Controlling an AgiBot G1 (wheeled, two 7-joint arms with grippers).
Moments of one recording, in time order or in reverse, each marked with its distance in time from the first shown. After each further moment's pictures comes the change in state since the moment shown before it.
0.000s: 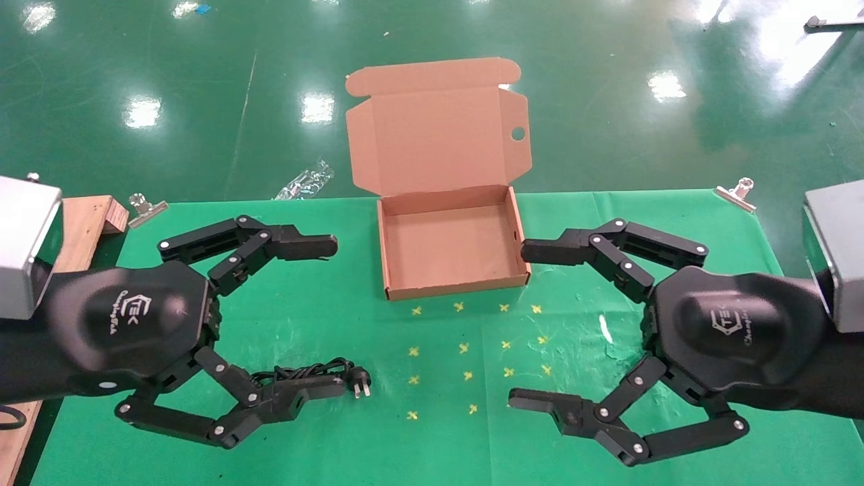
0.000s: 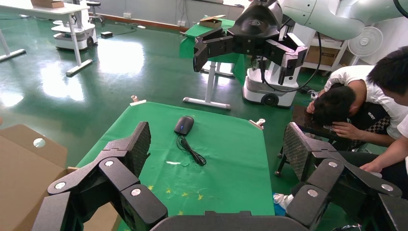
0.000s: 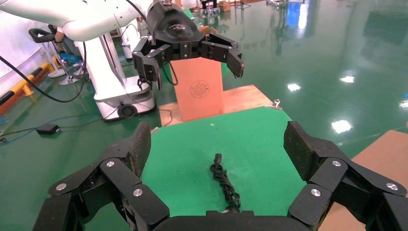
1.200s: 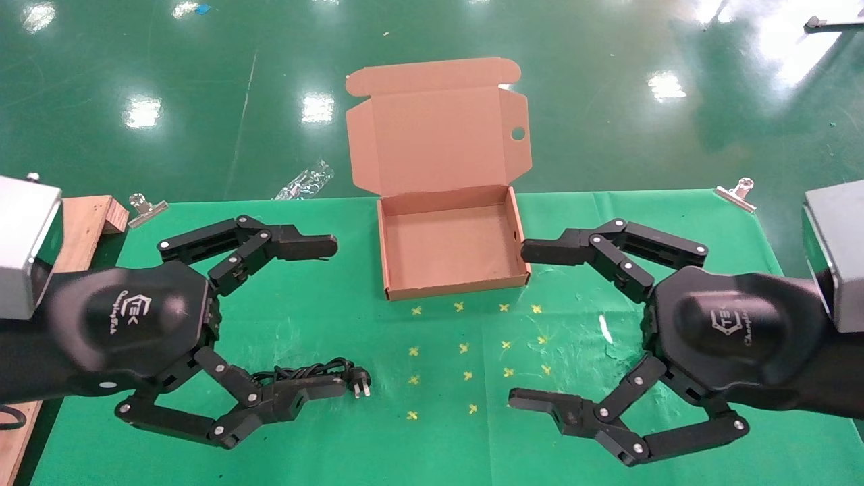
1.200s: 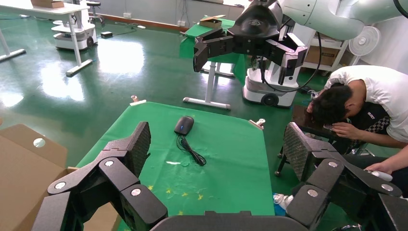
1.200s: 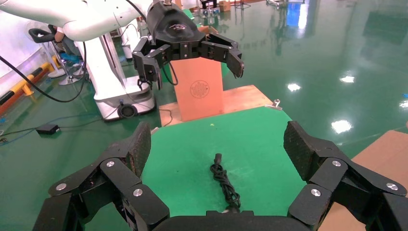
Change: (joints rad) left arm 0.000 0.000 0.000 0.000 0.000 0.000 0.000; right arm 0.000 0.000 0.000 0.000 0.000 0.000 0.000
